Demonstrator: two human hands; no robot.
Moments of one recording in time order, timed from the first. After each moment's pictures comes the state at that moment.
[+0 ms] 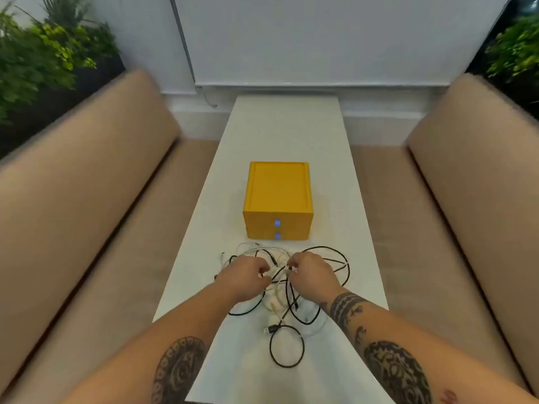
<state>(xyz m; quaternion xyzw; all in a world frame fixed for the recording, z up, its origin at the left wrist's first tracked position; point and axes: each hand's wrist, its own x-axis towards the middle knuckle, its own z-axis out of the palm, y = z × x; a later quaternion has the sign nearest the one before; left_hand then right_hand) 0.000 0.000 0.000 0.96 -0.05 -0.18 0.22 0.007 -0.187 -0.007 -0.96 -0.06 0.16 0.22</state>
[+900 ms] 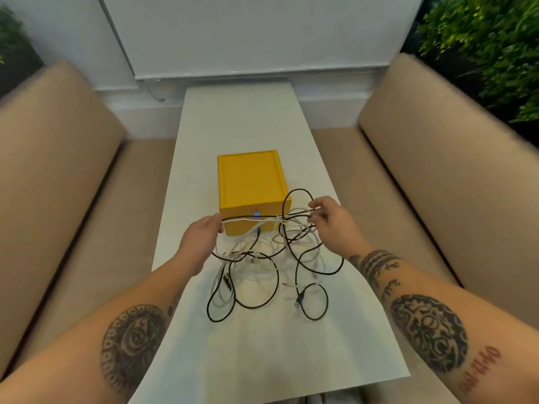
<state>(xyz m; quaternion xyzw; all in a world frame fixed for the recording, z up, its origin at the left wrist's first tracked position) 0.056 0.046 0.035 0.83 0.13 -0.12 0.53 0.028 -0.246 0.041 -0.90 0.07 0.01 0.43</state>
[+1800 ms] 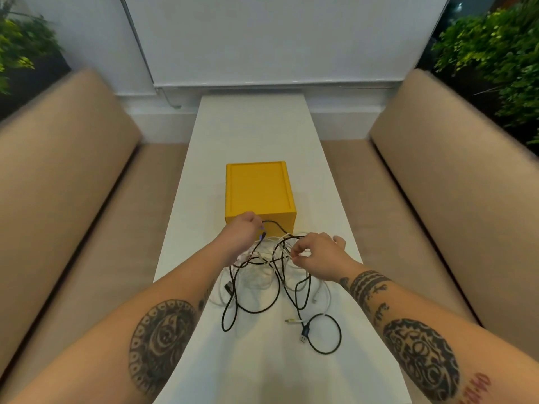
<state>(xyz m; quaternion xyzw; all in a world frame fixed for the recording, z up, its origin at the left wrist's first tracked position) 0.066 -0.019 0.074 0.85 0.04 -0.20 0.49 0.026 -0.223 0.038 -0.96 -0.03 0.15 0.23</state>
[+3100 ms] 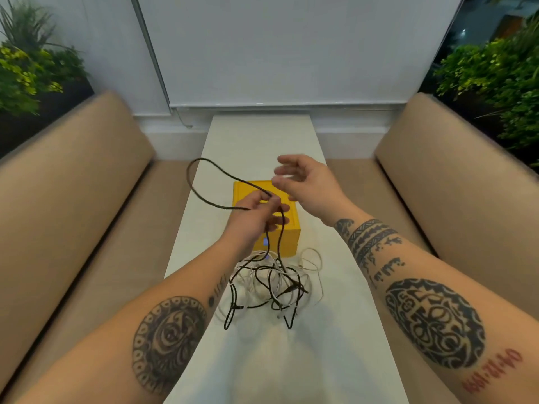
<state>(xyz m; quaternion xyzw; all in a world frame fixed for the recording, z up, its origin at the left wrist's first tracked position) 0.074 -0.039 0.124 0.66 0.00 -0.10 0.74 0.091 -0.185 0.175 -0.79 -0.07 -0.01 0.61</state>
